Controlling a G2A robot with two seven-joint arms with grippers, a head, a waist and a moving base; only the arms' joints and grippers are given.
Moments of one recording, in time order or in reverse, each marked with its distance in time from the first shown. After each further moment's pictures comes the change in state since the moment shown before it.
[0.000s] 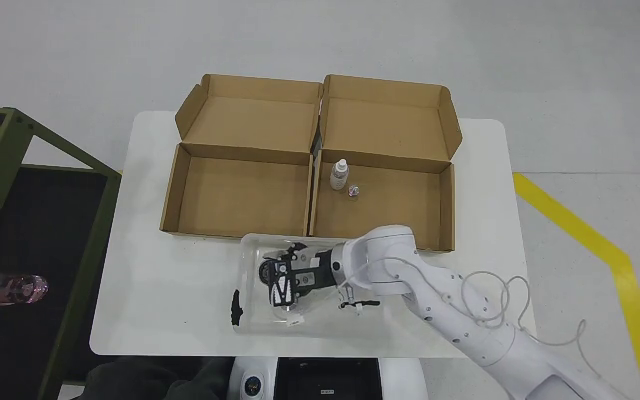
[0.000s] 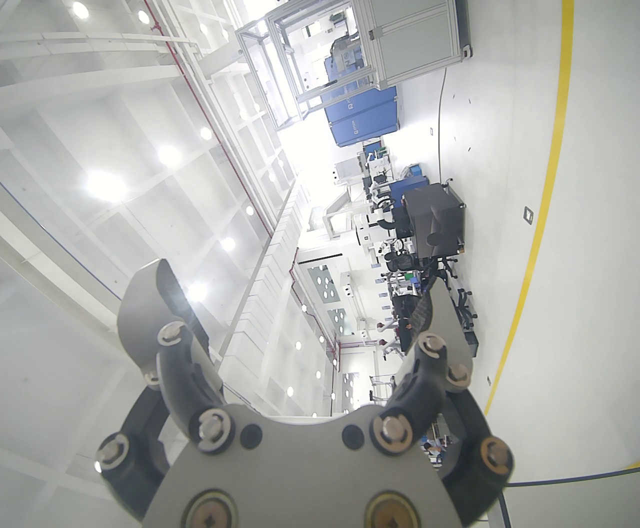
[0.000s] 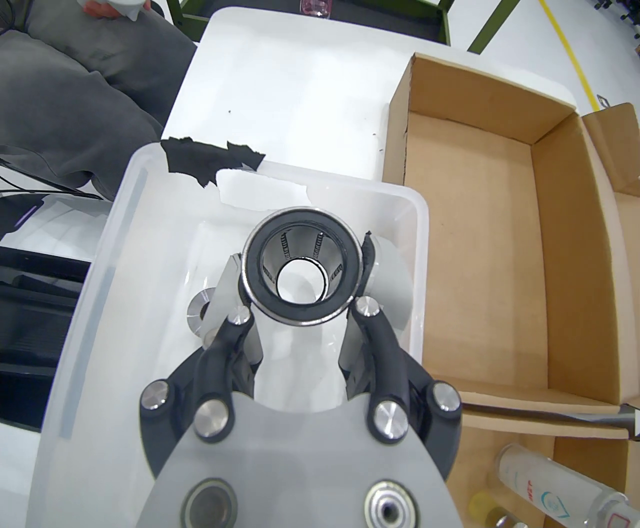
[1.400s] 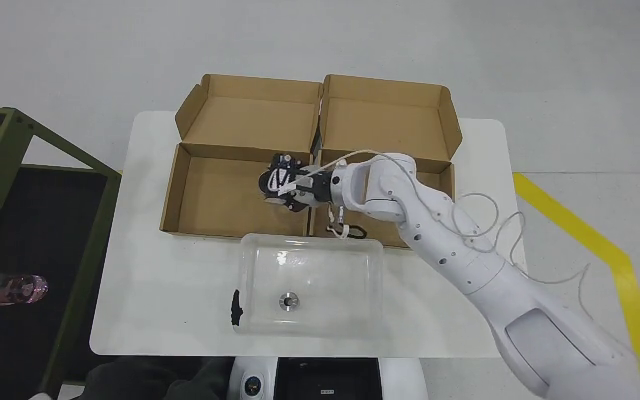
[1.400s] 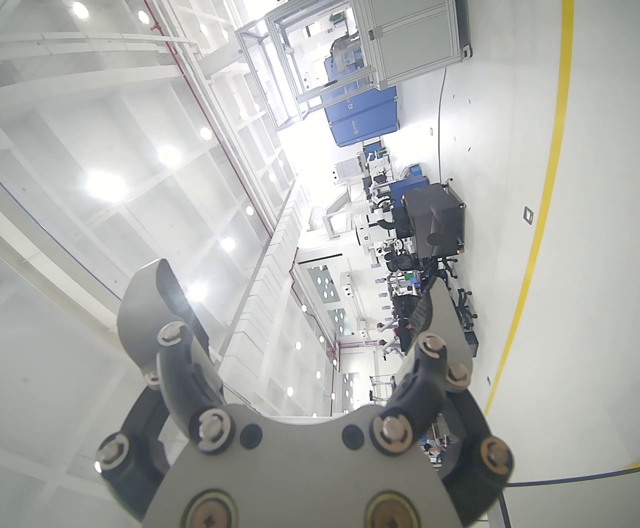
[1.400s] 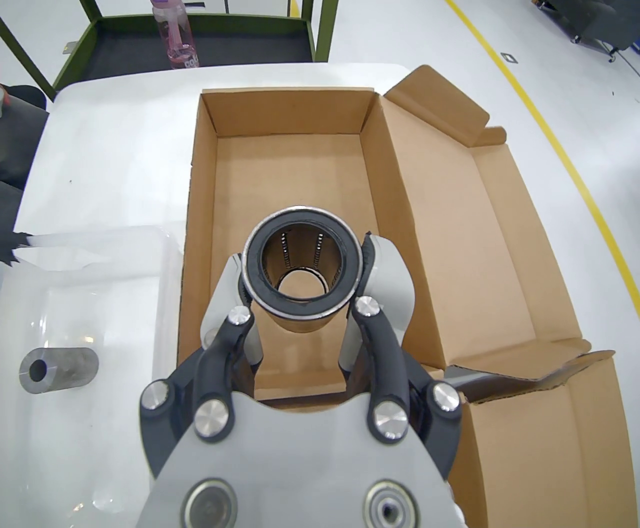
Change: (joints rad) left arm 0.000 0.000 0.000 0.000 0.000 0.000 0.000; right arm 0.347 -0.124 -0.034 0.444 0.160 0.156 -0.108
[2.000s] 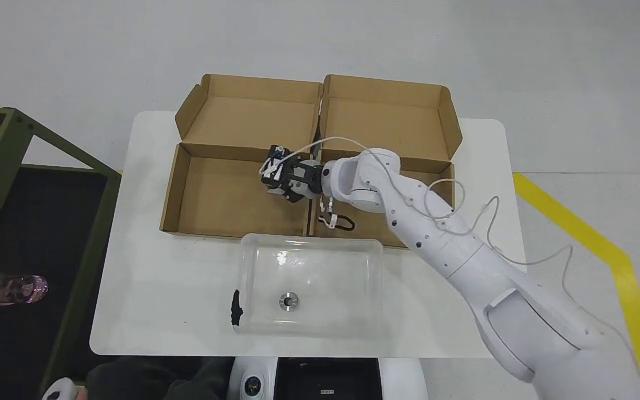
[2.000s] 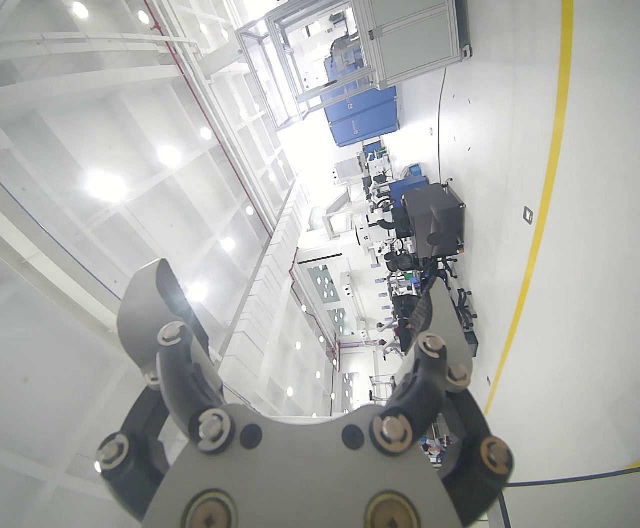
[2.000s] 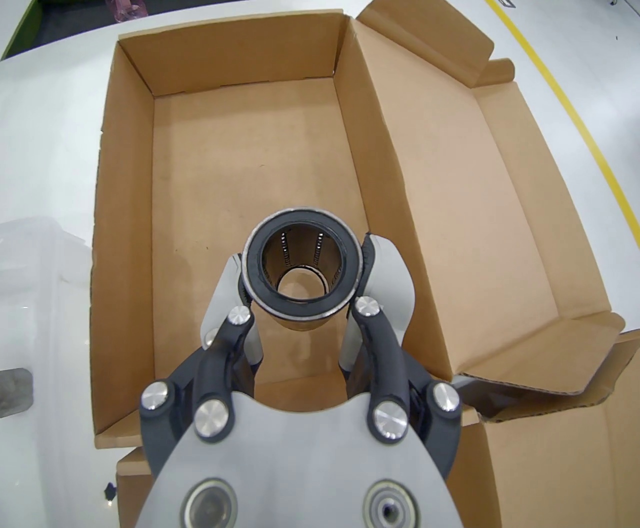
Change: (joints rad) left arm 0.000 0.000 0.000 0.000 0.000 0.000 0.000; right arm 0.087 -0.097 -0.093 0.261 -0.024 0.071 -0.068
